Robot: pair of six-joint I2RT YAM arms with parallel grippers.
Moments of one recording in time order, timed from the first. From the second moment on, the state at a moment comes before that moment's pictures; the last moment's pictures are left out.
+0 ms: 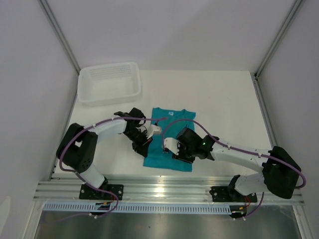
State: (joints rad) left arm -0.50 1.62 0.94 -0.81 0.71 0.62; right arm 0.97 1.33 0.78 -0.52 -0.12 -0.45
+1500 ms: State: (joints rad) left arm -0.48 1.69 1.00 -0.78 0.63 0.50; right arm 0.96 1.19 0.49 -0.11 0.16 0.49
